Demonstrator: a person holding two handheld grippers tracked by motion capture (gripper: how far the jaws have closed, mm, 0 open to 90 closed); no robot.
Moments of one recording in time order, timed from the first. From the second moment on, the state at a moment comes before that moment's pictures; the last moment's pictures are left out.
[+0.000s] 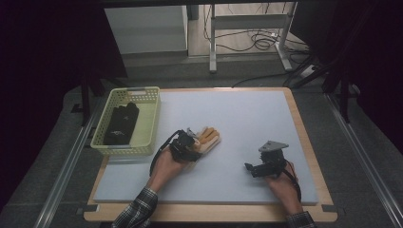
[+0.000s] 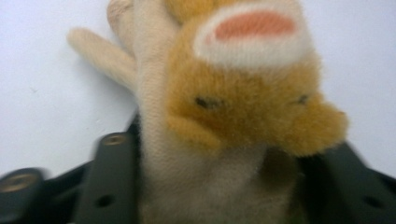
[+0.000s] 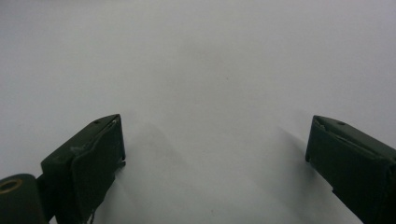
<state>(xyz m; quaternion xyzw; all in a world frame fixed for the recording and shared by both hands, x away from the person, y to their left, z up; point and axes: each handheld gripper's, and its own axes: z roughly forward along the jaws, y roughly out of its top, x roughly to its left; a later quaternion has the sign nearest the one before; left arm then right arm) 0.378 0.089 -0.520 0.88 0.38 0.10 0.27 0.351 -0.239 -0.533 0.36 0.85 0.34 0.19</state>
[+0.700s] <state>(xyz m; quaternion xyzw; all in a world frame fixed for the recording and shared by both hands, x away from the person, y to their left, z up) 0.387 0.104 -0.471 0.86 0.40 0.13 0.27 0.351 -0.239 -0.533 0.36 0.85 0.34 0.19</state>
